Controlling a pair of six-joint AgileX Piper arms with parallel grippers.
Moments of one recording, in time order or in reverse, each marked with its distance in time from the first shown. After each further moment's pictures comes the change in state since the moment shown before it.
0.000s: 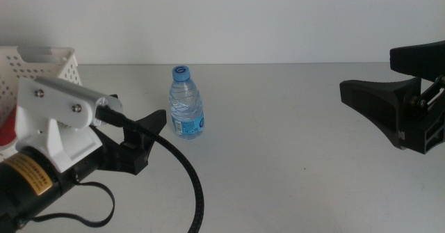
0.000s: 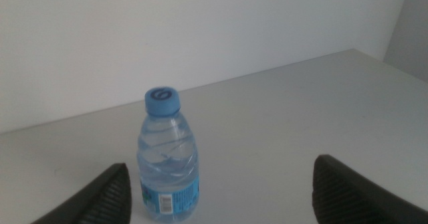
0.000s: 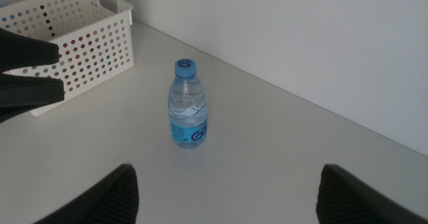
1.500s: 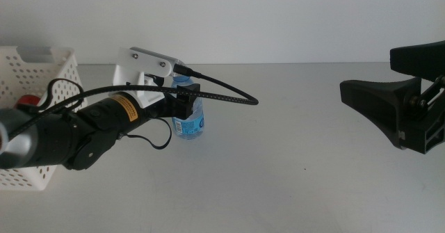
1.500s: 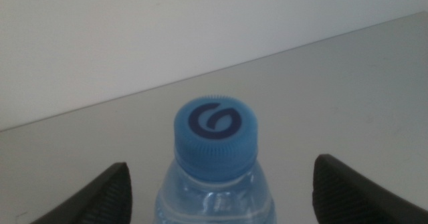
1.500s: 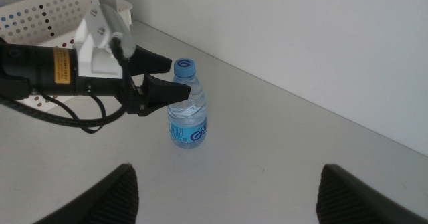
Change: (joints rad) left arm 0.151 0.708 -0.368 0.200 -0.267 -0.100; right arm 0.000 0.000 0.000 0.000 0.000 0.000
